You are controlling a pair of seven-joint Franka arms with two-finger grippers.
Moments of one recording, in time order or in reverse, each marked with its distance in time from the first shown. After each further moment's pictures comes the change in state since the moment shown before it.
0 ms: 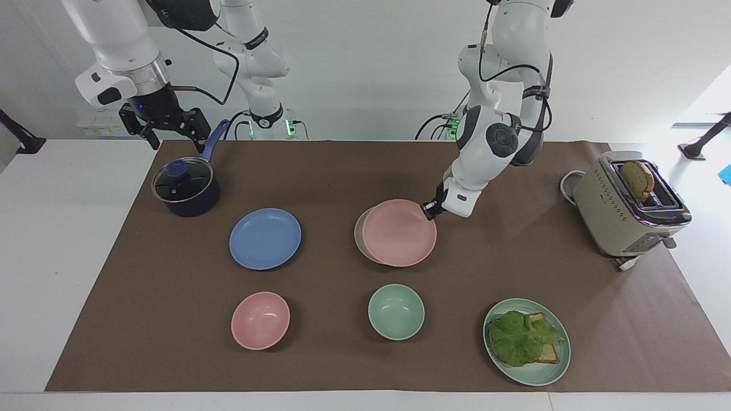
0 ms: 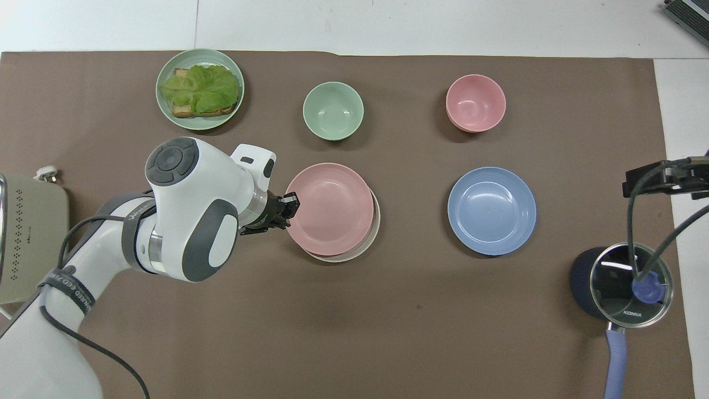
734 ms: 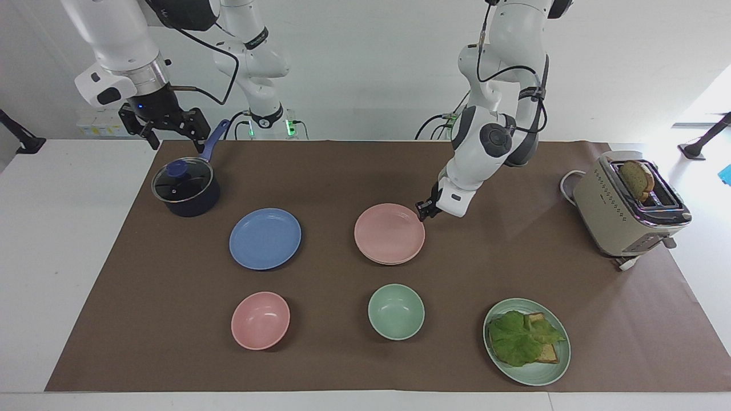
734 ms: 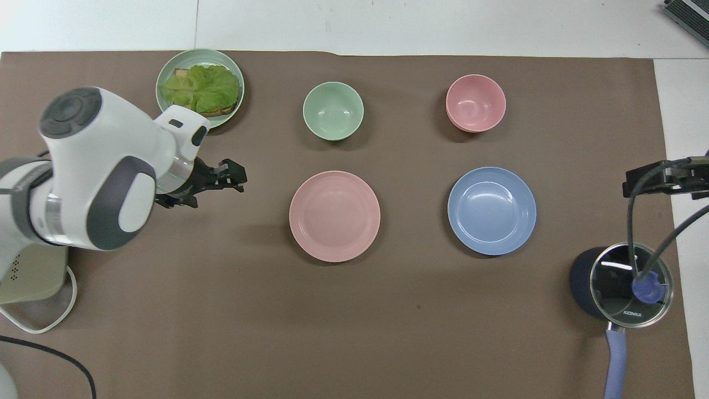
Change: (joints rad) left arm 0.182 -0.042 0.039 0.166 0.151 -0.233 0.302; right arm 0.000 0.000 0.000 0.000 0.000 0.000 0.000
